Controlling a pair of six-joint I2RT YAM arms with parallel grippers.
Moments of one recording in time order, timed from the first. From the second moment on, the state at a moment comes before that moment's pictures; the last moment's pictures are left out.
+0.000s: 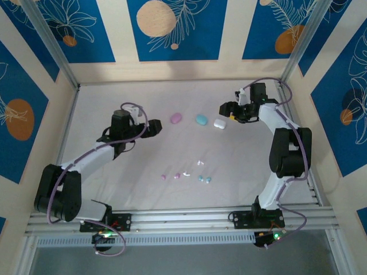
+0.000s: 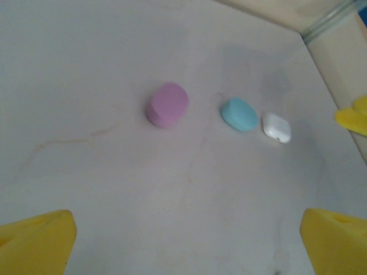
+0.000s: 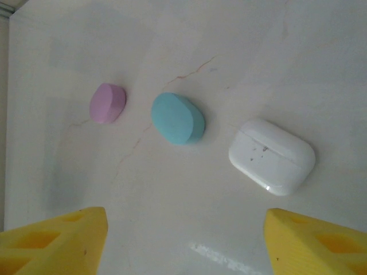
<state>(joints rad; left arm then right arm) -0.34 1.39 0.78 0.07 0.29 -0.48 0.00 1.84 1.37 -0.59 -0.63 0.23</state>
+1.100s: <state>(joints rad) -0.40 1.41 0.79 0.06 0.31 -0.52 0.08 2.25 1.80 -0.94 -0.55 -0.02</state>
